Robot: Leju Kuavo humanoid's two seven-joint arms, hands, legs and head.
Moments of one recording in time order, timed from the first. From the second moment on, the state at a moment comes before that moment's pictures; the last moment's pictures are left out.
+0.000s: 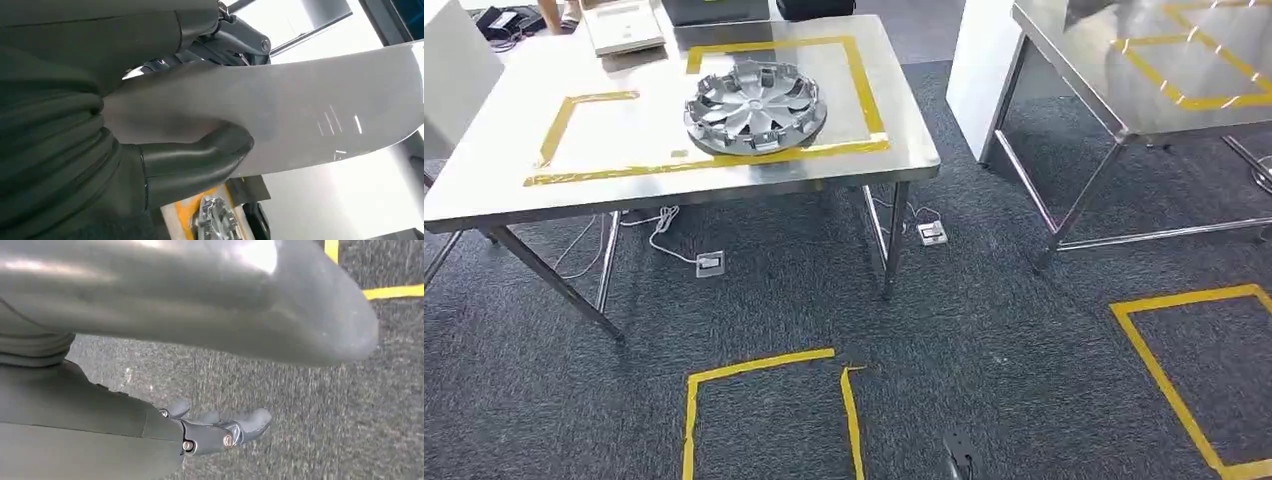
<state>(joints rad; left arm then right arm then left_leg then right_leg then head) -0.43 0.46 -0.14 -1.39 0.14 0.12 -0.57 -0.03 0.10 -0.56 -0.16 0.49 0.13 0.11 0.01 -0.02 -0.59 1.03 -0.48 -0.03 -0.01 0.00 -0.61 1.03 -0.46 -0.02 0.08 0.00</state>
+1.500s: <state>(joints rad) -0.38 0.46 -0.11 -1.41 0.10 0.12 -0.57 -0.03 0.11 -0.56 -0.16 0.50 0.13 0.11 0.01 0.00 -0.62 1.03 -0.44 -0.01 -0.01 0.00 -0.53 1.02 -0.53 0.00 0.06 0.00</state>
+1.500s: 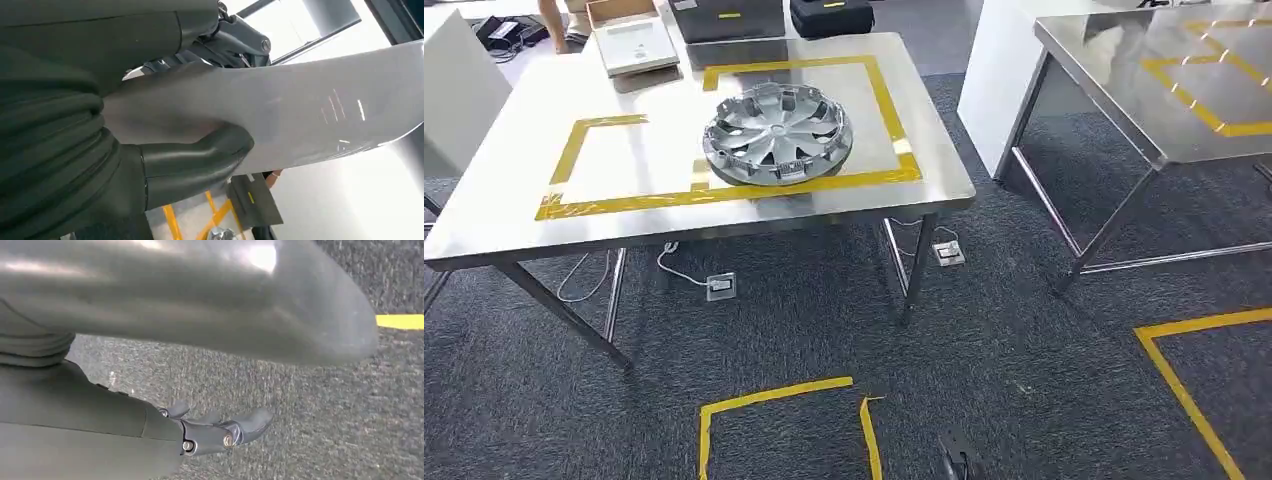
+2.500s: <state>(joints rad) -0.35 0.43 -0.08 -1.45 0.08 0.12 -0.56 -0.03 0.11 -0.56 -0.16 0.50 0.12 0.12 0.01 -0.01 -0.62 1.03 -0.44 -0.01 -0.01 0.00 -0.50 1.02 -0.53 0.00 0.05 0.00</state>
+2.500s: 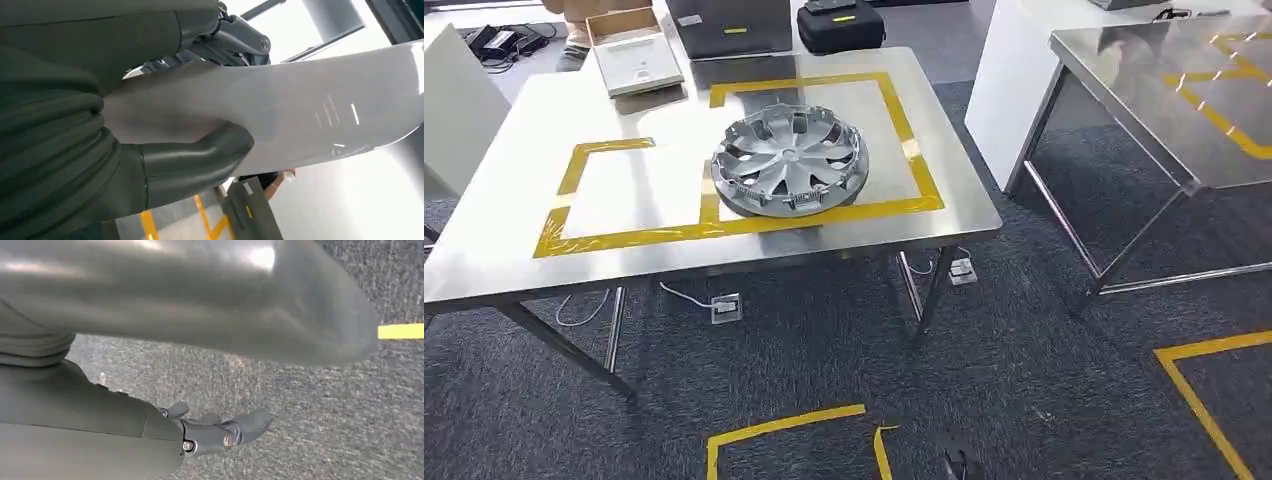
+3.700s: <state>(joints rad) -0.25 0.46 0.00 -1.49 0.09 0.13 -0.57 -0.01 0.02 -0.58 -0.16 0.52 0.05 0.34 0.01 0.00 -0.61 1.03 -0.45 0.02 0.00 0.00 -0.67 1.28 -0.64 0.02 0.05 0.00</state>
